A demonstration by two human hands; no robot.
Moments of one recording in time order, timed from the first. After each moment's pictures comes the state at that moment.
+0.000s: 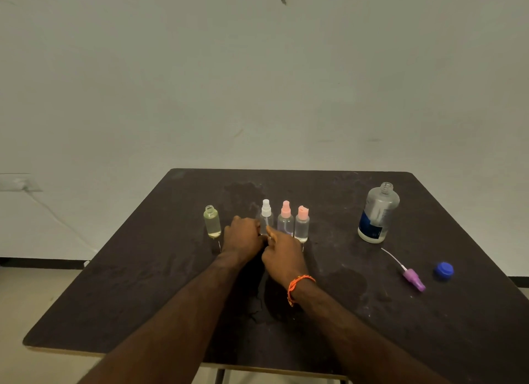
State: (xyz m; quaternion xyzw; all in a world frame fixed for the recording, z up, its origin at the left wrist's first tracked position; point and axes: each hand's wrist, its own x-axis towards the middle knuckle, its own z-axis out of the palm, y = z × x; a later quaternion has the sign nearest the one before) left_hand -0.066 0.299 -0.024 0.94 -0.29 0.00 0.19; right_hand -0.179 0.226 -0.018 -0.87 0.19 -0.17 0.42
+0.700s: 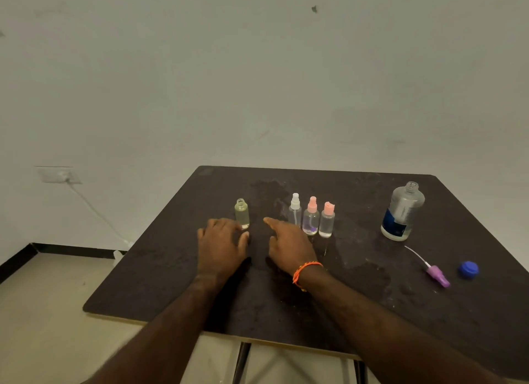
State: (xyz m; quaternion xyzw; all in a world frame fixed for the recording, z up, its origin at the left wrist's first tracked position) left_hand -0.089 0.422 -0.033 0.92 -0.22 0.20 0.26; right_hand -0.168 0.261 -0.005 -0.95 0.09 -0.16 0.27
